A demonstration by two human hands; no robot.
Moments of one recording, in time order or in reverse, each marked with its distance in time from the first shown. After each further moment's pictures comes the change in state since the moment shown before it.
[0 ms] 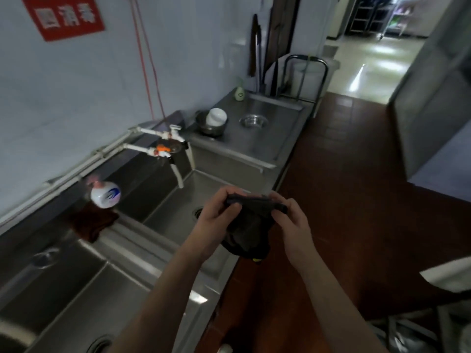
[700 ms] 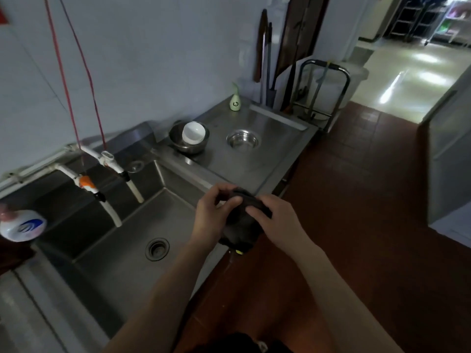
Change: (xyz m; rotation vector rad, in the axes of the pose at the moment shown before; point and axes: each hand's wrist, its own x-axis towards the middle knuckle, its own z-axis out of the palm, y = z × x) left_hand 0.336 -0.124 0.112 0.231 0.486 -0.086; right_hand 0.350 -0.018 -0.166 -0.809 -0.371 -0.266
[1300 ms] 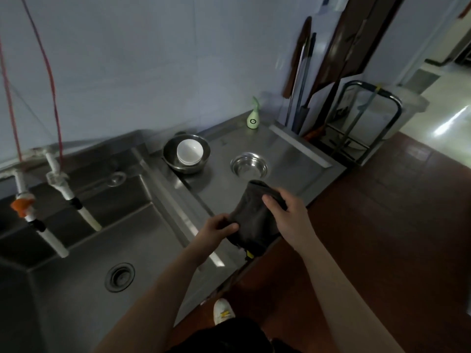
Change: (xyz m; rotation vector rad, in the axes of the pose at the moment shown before) left_hand 0.222 -0.136 0.100 -0.132 -0.121 -0.326; right_hand 0.248 0.135 -0.088 0.369 -0.094 0.048
